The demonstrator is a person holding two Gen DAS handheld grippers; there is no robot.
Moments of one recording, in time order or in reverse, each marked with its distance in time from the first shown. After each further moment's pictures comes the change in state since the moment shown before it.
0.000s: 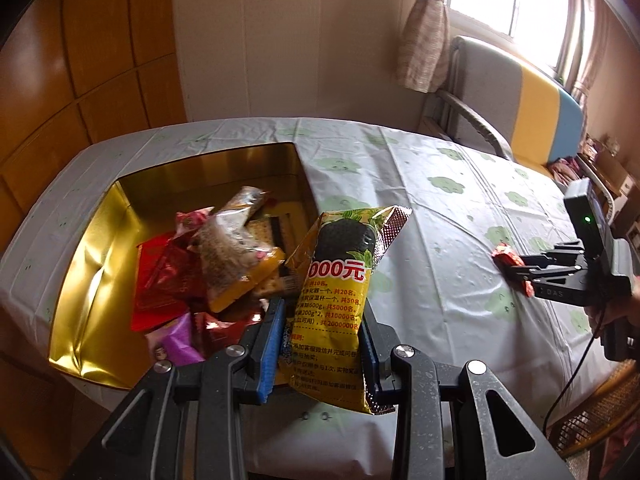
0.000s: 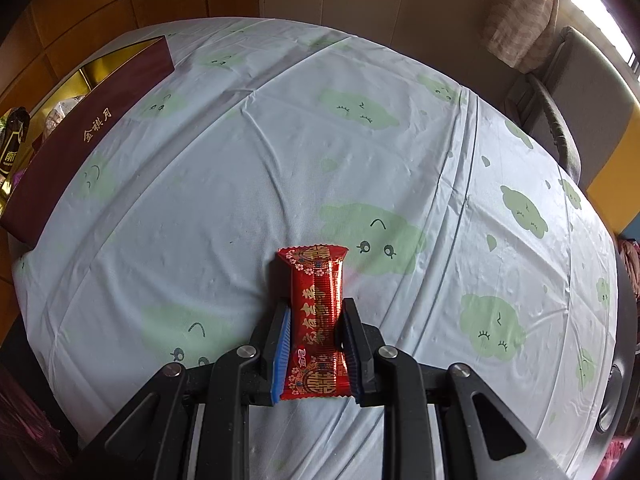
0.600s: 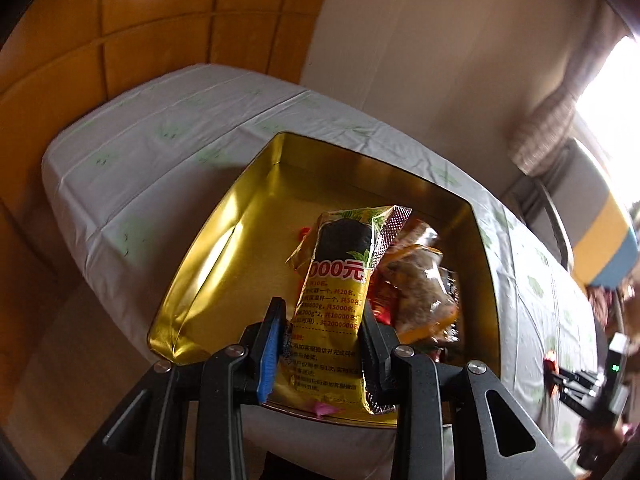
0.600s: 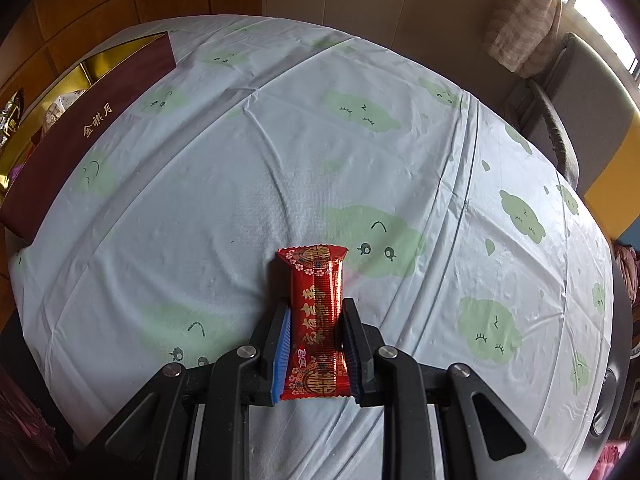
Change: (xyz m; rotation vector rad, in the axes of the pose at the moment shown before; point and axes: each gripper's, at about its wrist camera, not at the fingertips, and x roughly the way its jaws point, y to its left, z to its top) left arm -0.010 0.167 -0.001 -0.470 0.025 0.100; right arm 0.000 0.002 0.000 -0.012 0.001 -0.017
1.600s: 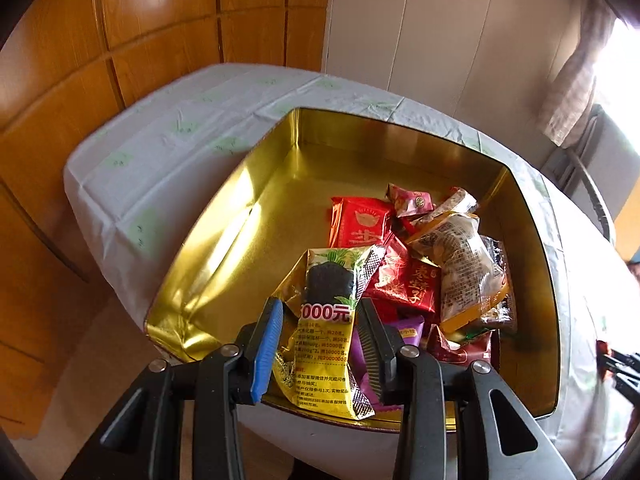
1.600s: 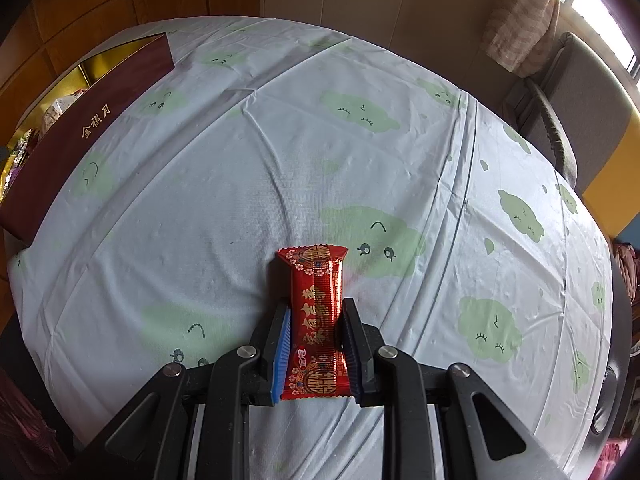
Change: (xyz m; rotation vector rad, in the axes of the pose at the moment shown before) left arm 0.027 -0.023 -0.025 0.102 -0.015 0.176; right arm 0.000 0.000 0.000 0.003 -0.004 -0.007
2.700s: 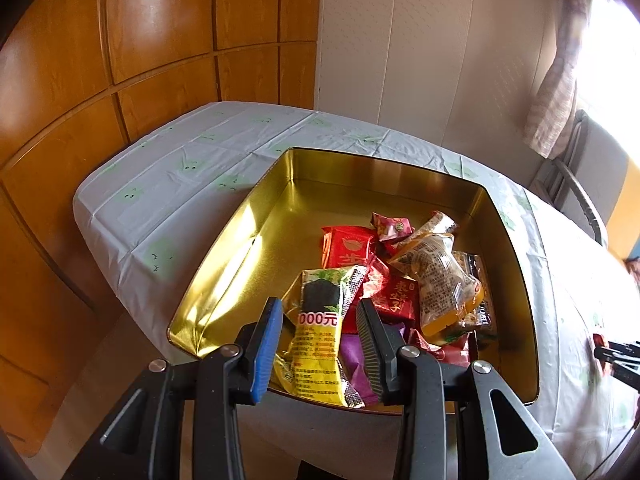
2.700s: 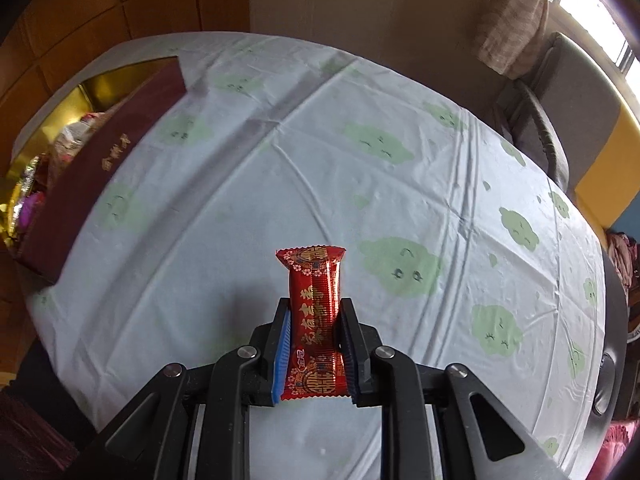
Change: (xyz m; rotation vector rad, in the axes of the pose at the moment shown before) left arm -0.033 -0.001 -0.007 0.024 -0.117 -0.010; right arm -0.035 0.046 0.034 0.015 -0.043 0.028
